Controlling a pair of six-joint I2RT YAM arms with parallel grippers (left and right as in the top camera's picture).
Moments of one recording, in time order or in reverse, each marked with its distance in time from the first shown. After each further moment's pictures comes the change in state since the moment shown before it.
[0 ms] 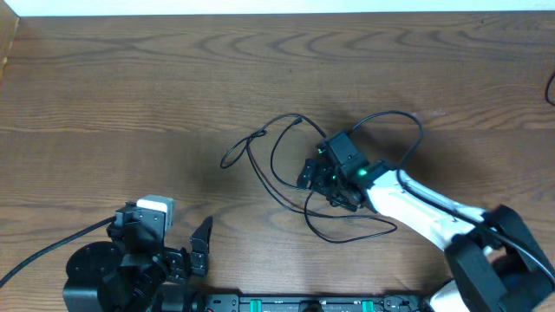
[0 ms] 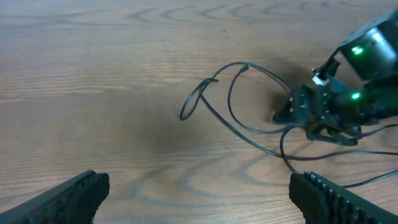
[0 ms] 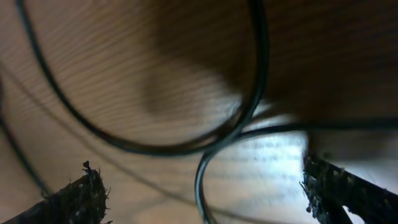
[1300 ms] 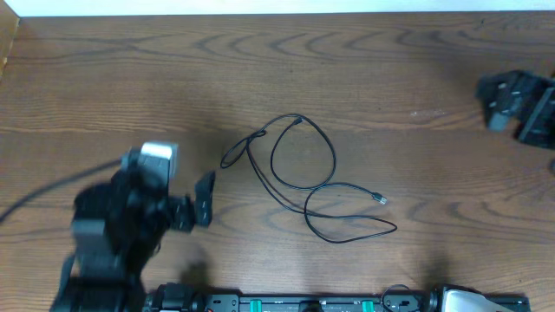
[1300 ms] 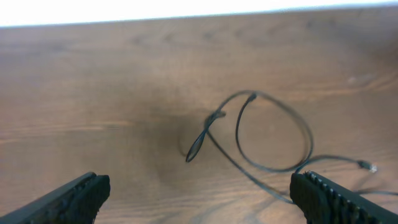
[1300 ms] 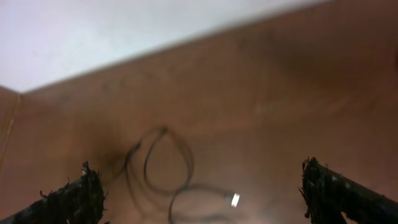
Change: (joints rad) left arm 0.000 0.213 0.000 0.247 -0.003 0.000; right arm -0.780 -0.285 1.347 -1.209 -0.136 -0.850
